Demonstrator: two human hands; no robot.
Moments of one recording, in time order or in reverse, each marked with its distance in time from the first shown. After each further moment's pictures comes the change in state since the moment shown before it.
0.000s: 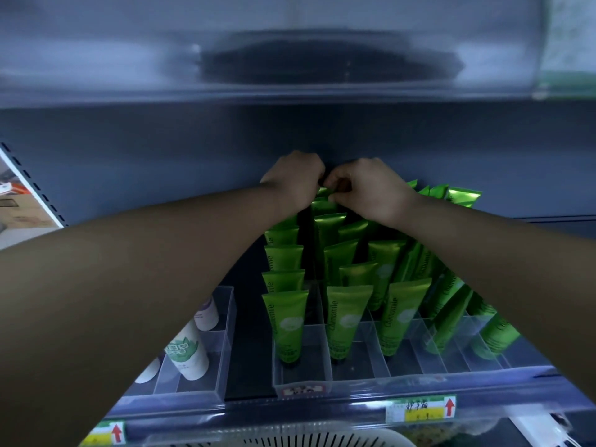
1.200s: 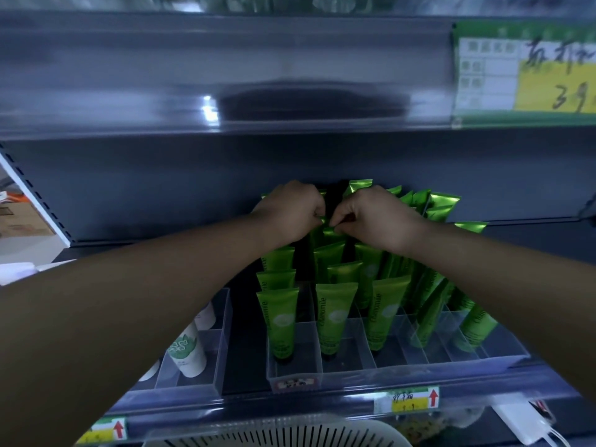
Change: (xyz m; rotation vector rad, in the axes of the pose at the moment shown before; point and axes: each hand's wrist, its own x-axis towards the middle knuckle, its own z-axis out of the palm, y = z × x) left_hand -0.039 0.012 0.001 -0.072 -0.045 0.125; right_hand -0.045 -0.006 -0.014 -0.009 -0.112 -0.017
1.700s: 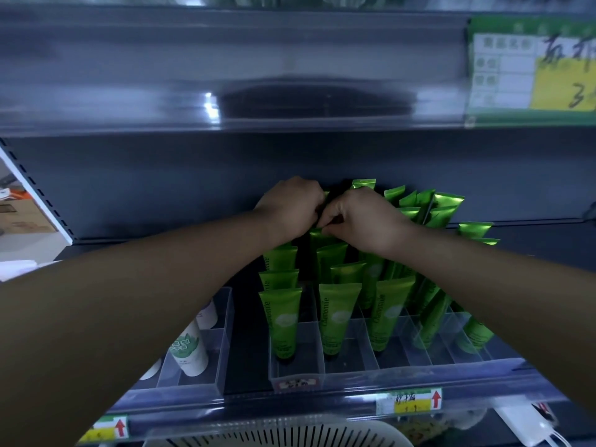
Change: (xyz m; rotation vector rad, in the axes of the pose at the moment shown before) left_hand 0.001 0.002 -0.005 0.090 -0.003 -0.035; right_hand 0.007 -0.017 0.009 0.048 0.000 -0.015
